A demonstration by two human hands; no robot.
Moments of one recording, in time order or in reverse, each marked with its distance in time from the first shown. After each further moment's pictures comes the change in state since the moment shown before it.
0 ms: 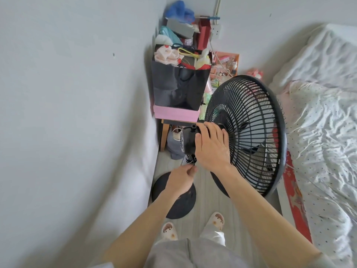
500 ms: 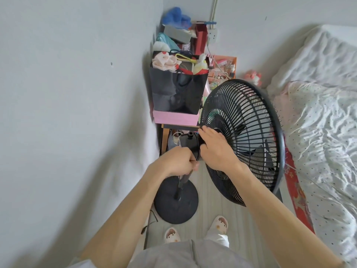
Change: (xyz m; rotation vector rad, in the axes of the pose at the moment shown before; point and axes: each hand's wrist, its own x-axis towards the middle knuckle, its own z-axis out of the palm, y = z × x) left_hand 0.004 0.072 -0.096 0.434 -0.321 0.200; right_hand 0.014 0.002 -0.044 0.073 -0.361 -0.124
